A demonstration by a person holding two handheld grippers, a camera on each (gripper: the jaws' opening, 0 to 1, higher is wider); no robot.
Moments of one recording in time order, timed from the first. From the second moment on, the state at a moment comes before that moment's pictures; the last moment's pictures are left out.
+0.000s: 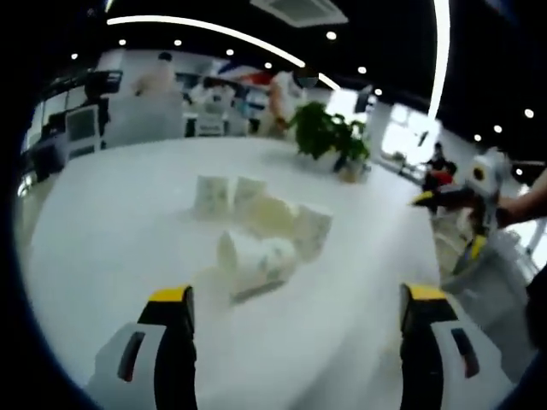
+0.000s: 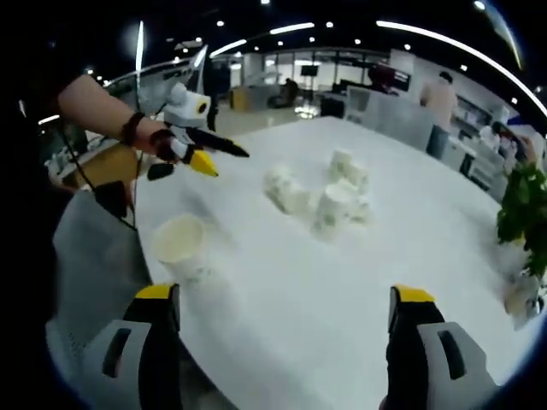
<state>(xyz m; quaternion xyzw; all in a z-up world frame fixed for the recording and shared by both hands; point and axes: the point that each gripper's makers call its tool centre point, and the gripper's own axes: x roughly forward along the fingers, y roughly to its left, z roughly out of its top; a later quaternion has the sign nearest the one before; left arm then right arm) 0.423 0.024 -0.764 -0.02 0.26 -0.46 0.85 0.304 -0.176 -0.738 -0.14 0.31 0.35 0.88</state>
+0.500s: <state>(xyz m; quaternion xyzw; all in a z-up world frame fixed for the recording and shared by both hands) 0.445 0.006 -0.789 -0.04 0.28 -0.49 0.82 0.287 -0.183 -0.743 -0.13 0.33 0.33 0.88</state>
